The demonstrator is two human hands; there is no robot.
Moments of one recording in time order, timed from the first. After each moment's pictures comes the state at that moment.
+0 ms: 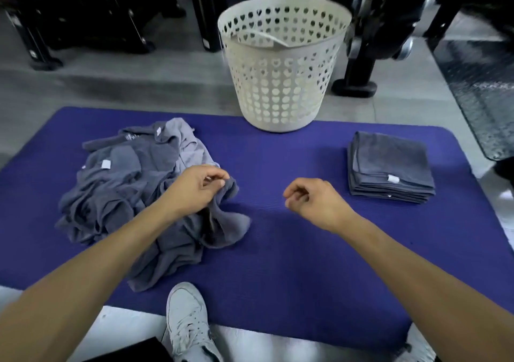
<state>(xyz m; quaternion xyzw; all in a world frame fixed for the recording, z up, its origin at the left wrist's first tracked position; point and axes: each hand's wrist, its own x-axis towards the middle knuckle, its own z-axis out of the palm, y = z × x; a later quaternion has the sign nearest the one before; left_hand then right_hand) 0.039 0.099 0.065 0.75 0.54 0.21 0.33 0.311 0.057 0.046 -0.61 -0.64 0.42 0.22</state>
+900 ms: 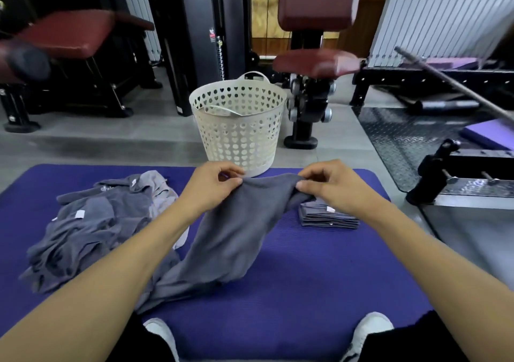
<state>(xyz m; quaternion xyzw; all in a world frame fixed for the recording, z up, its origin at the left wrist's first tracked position) 0.147 0.048 0.187 0.75 0.49 0.32 0.30 0.399 -0.029 0.220 -0.58 -0.66 0.33 0.35</state>
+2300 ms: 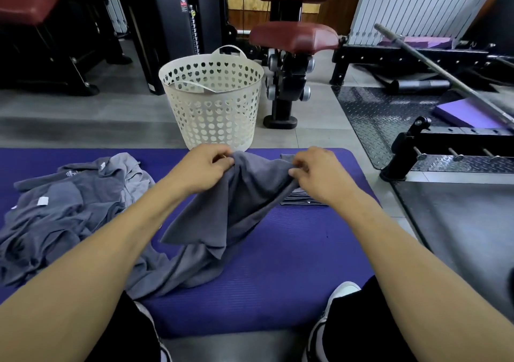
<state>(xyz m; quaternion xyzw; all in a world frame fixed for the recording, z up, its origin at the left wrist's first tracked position) 0.184 0.043 0.189 0.81 0.46 0.22 0.29 0.417 -0.033 0.196 -0.71 -0.67 0.11 0.19</state>
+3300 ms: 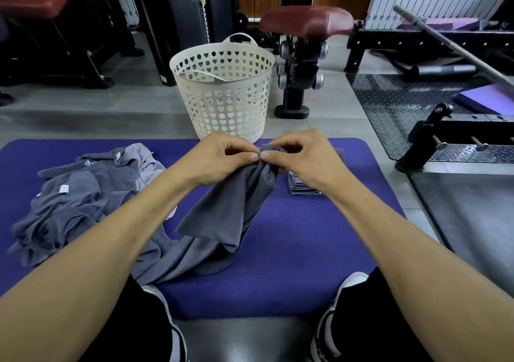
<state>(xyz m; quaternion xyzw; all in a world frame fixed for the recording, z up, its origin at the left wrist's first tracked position) 0.185 0.018 0.204 0.78 0.36 0.25 0.44 0.382 -0.036 0.202 -0.56 -0.62 0.33 0.43</state>
